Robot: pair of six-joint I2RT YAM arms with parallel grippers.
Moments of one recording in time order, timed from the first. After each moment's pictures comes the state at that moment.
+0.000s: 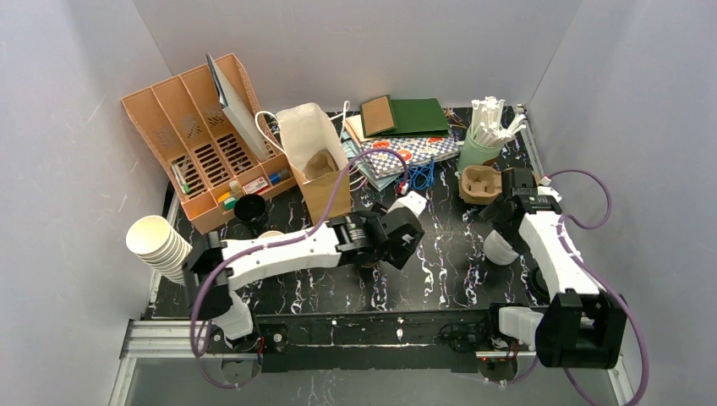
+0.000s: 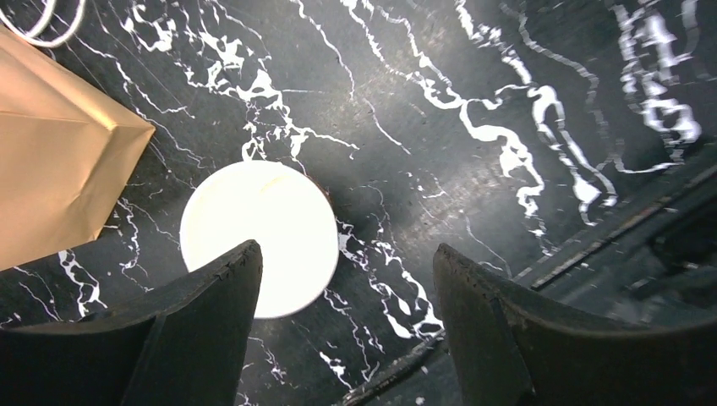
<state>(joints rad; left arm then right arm) -1.23 1.64 1.35 -0.68 -0.44 -0.40 0.03 1.13 0.85 -0.86 0.34 0.82</state>
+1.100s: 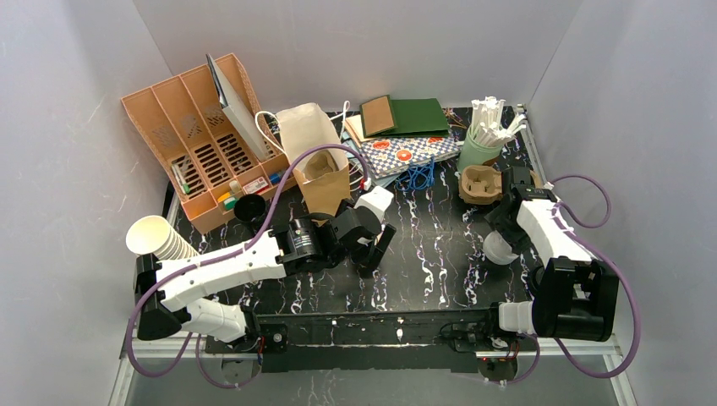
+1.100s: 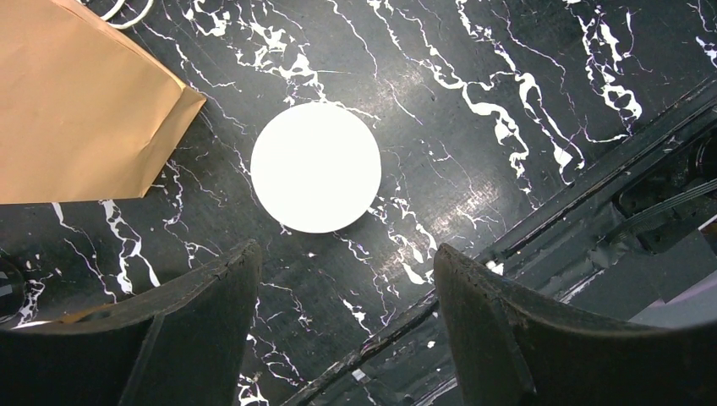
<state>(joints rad) -1.23 1.30 1.23 -0.75 -0.43 -0.41 -0.04 1.31 0.86 -0.84 0.38 0.89</state>
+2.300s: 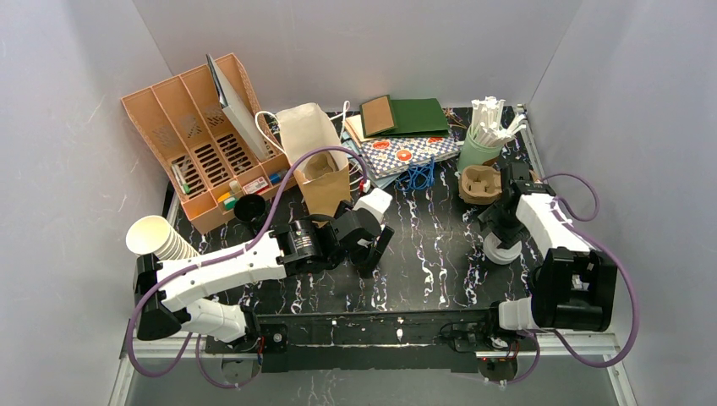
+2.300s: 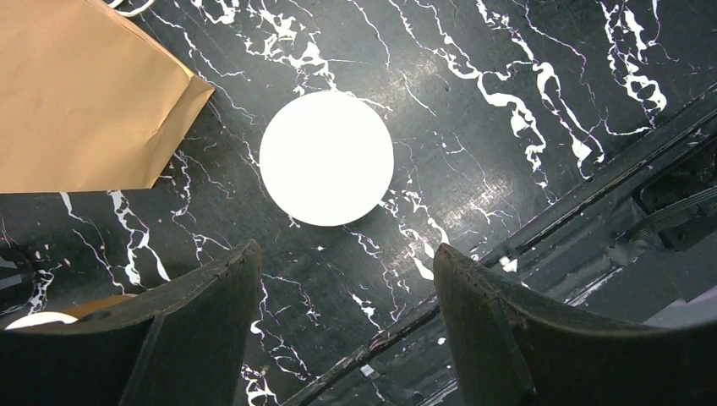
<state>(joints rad) -1.23 1.29 1.22 -0.76 -0.44 -0.41 -0.04 1.36 0.89 -0.85 0.19 0.85</state>
